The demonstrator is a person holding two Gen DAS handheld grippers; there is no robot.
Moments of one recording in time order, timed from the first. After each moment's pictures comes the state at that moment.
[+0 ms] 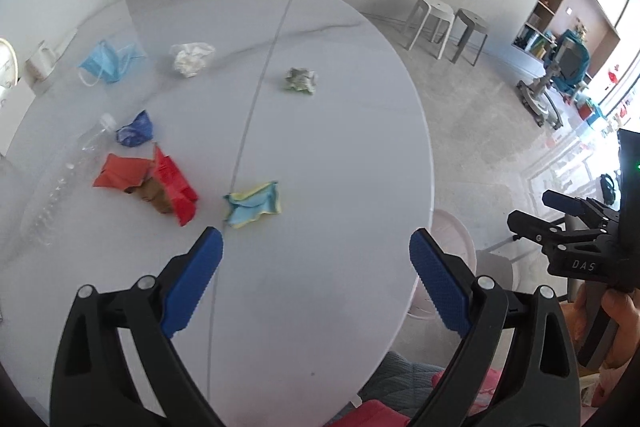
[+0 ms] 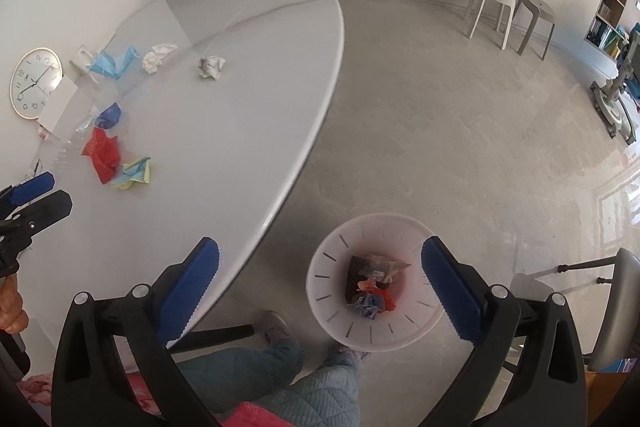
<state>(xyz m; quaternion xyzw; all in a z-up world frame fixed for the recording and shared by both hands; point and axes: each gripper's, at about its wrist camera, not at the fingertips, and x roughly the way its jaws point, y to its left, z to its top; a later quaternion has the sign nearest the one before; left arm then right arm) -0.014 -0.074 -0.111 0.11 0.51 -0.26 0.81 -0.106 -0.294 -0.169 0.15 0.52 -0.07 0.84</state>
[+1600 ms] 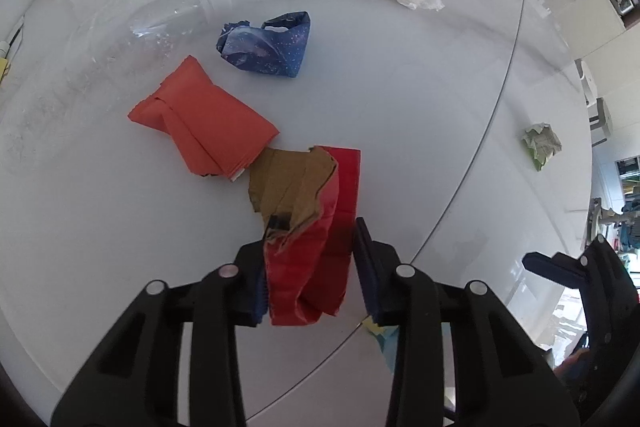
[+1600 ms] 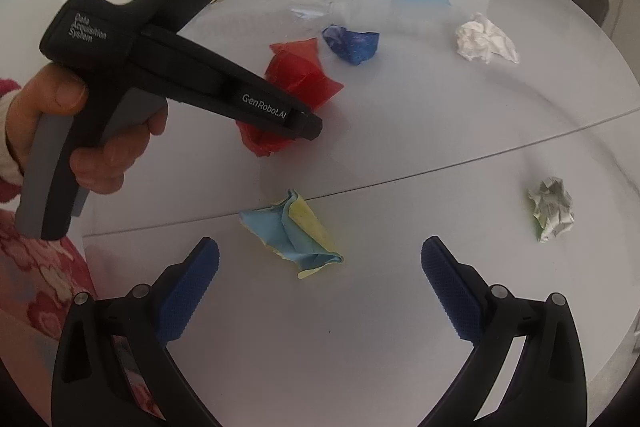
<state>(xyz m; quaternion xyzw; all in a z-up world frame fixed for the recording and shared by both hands) 0.147 -0.011 -0.224 -0.04 0.65 -0.02 0.75 0.077 -0.125 -0.208 -0.12 0.50 0.42 0.75</state>
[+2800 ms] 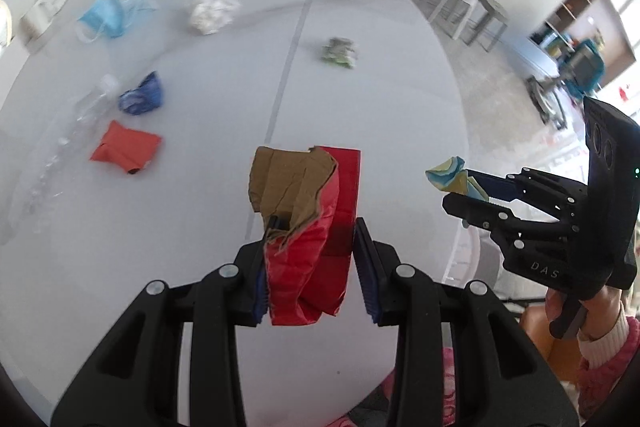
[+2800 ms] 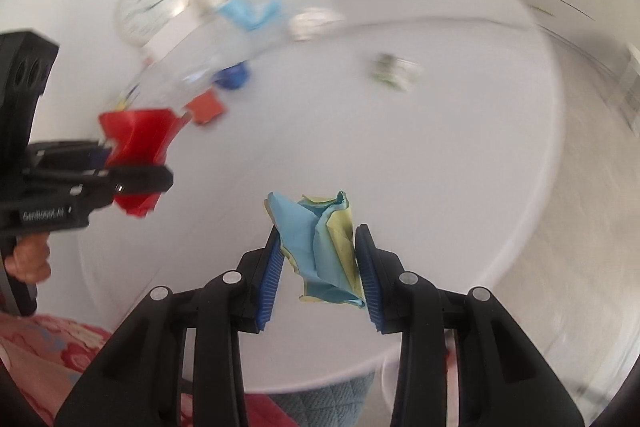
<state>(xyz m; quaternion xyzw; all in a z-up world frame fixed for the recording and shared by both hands) 0.034 -0.065 -0.140 0.10 0.58 -0.28 0.76 -0.021 -0.231 -0.180 0.12 0.52 0.15 0.84</state>
